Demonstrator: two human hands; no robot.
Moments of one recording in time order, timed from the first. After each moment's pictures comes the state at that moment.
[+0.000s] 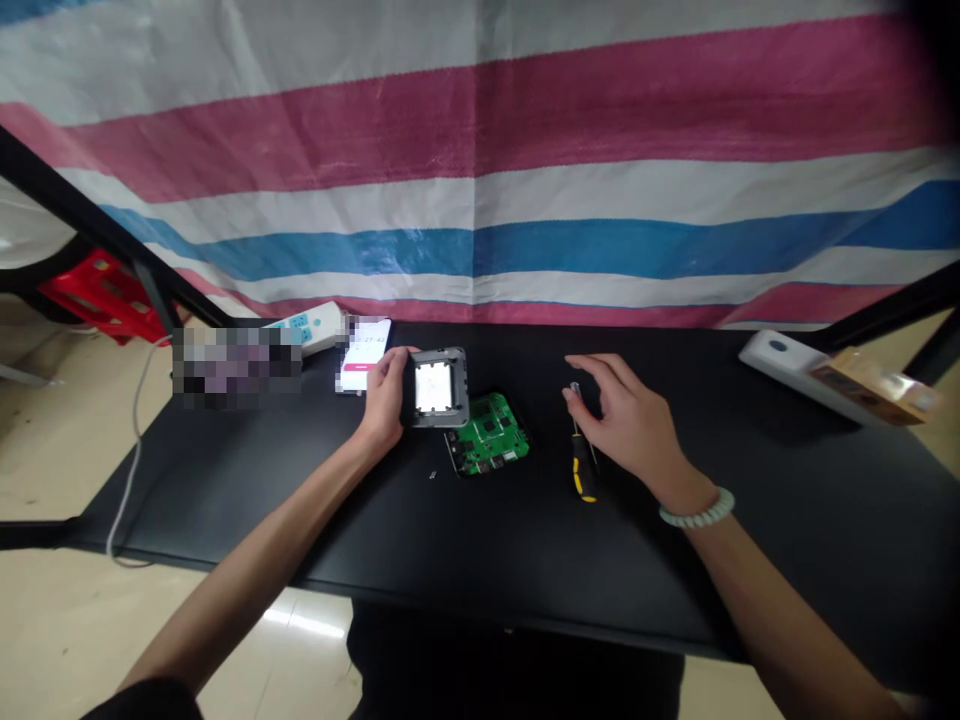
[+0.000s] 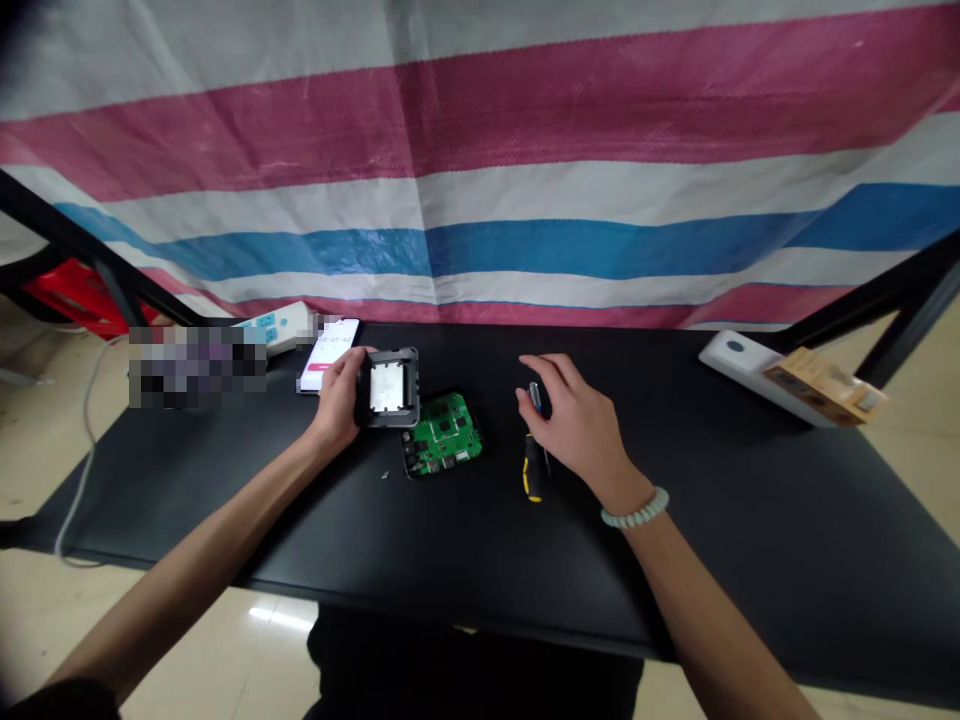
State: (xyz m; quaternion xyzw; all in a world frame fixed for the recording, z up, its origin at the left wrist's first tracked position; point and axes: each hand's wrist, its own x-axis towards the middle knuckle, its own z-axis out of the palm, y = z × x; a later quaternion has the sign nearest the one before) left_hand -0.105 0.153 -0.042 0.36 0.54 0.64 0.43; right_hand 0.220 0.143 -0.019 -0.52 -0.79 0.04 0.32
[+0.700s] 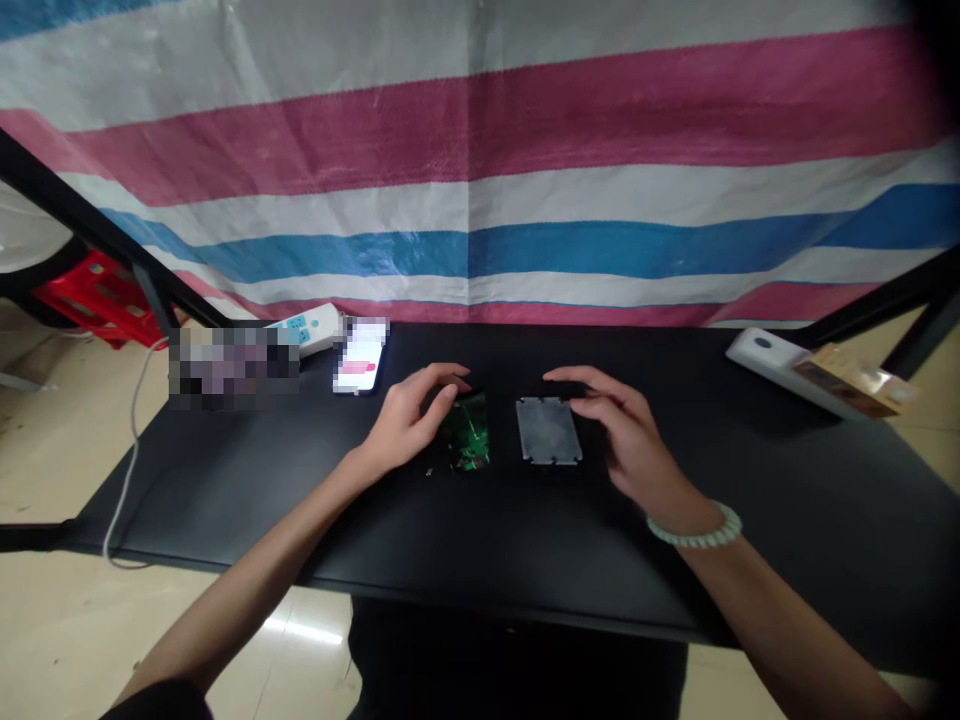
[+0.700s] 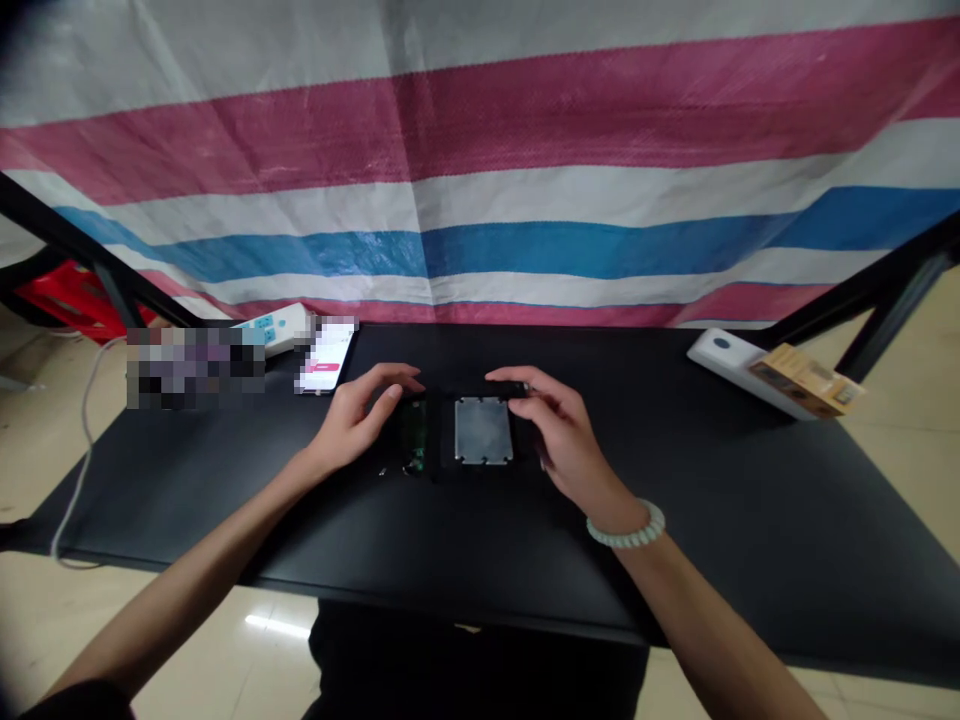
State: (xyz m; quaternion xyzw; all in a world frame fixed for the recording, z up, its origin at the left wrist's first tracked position) left_hand -0.093 0.112 0.000 0.76 0.45 0.40 0.27; right_hand 0.193 0.112 0.017 -0.45 -0.53 0.55 0.46
